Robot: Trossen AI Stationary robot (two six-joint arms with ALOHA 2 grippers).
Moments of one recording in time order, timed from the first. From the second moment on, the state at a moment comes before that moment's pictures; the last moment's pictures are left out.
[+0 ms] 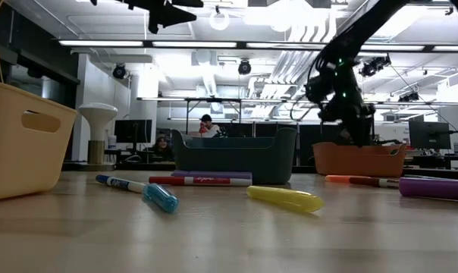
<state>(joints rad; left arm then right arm) 0.37 1.07 0.94 0.18 -0.09 -0.11 -0.99 1.79 1.34 -1.25 0.18 -0.15</state>
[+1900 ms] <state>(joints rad) 0.37 1.07 0.94 0.15 -0.03 0.00 -0.40 1.23 0.65 -1.06 -0.07 1.13</state>
